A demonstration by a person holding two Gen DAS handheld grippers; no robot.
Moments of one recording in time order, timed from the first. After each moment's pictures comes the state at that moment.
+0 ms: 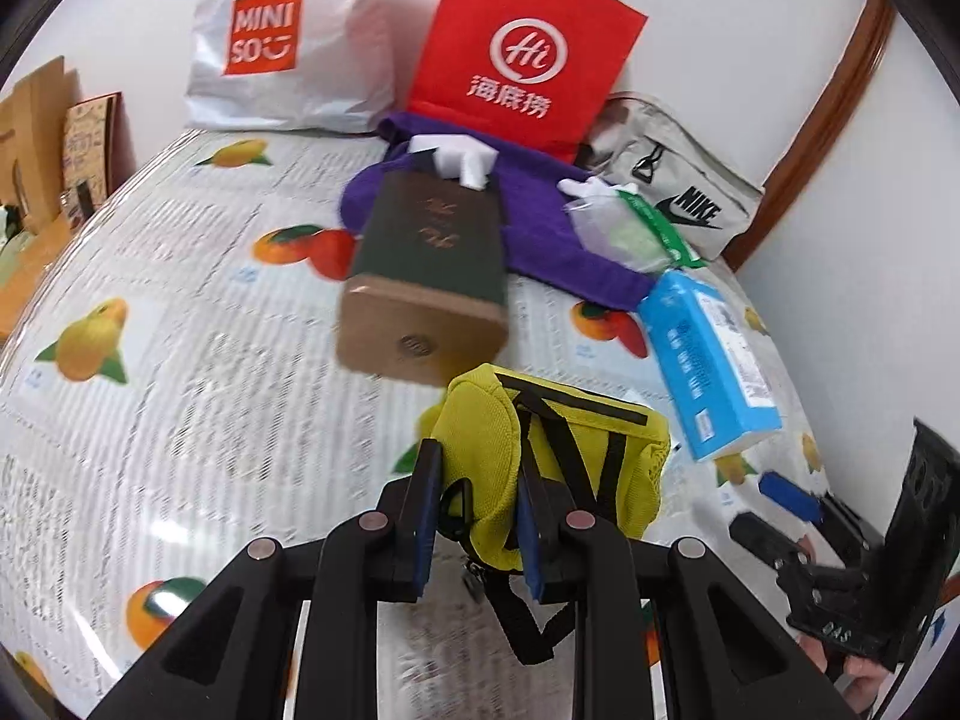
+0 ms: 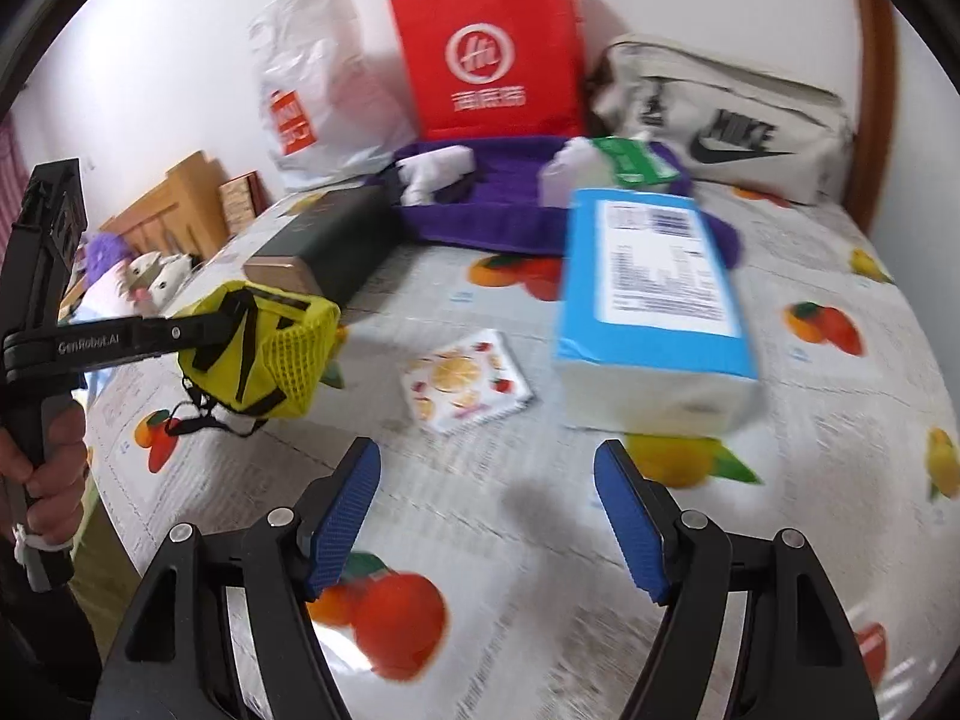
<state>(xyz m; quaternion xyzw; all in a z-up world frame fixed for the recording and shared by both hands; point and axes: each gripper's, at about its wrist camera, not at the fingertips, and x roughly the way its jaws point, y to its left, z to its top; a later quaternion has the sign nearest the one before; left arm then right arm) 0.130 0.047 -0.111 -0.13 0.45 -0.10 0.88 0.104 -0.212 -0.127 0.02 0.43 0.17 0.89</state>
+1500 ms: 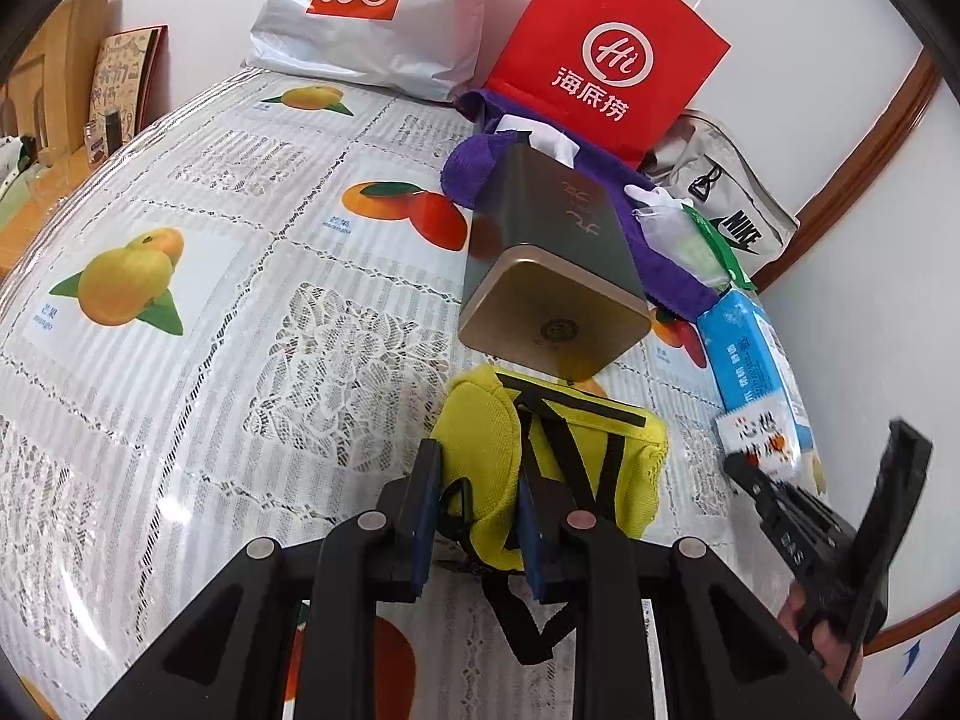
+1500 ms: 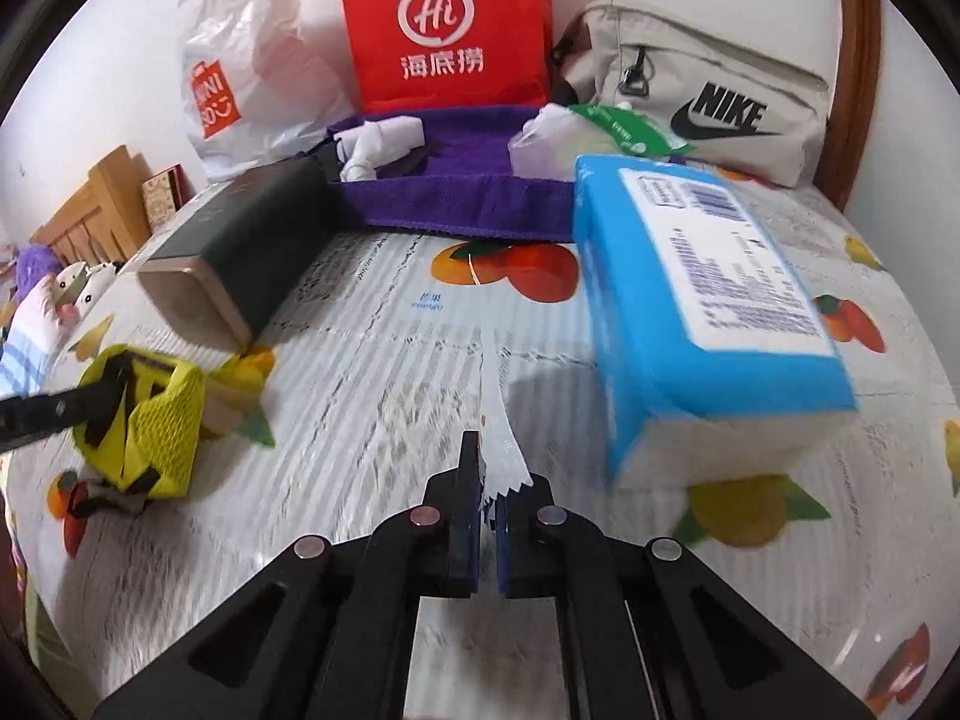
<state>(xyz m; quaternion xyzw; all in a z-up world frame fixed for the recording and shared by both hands) 0.135 0.101 -0.144 -0.19 0.46 -0.09 0.86 0.142 -0.175 -0.161 0.01 0.44 0.07 0.90</state>
